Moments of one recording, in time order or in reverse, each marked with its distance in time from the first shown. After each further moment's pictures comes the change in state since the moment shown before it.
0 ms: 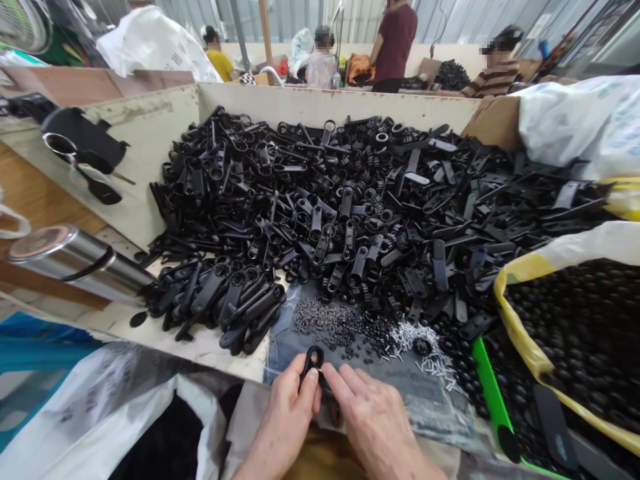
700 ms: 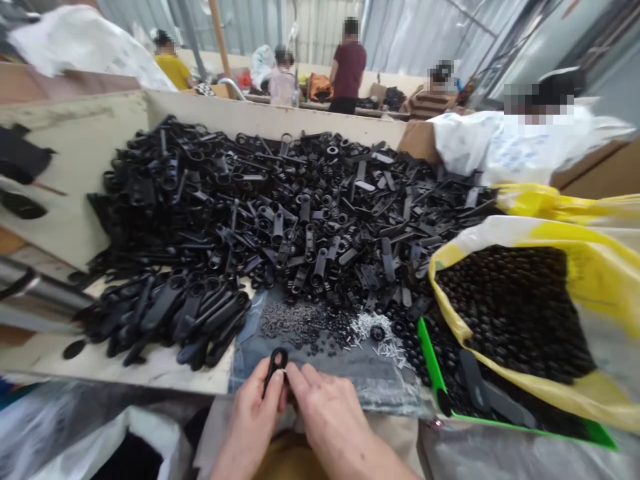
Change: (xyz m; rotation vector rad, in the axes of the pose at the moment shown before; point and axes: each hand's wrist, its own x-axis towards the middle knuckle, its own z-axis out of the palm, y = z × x) left_hand 0.005 0.004 0.002 -0.048 0.030 -0.017; right_hand 0.018 -0.015 -0.017 0.060 -0.340 0.171
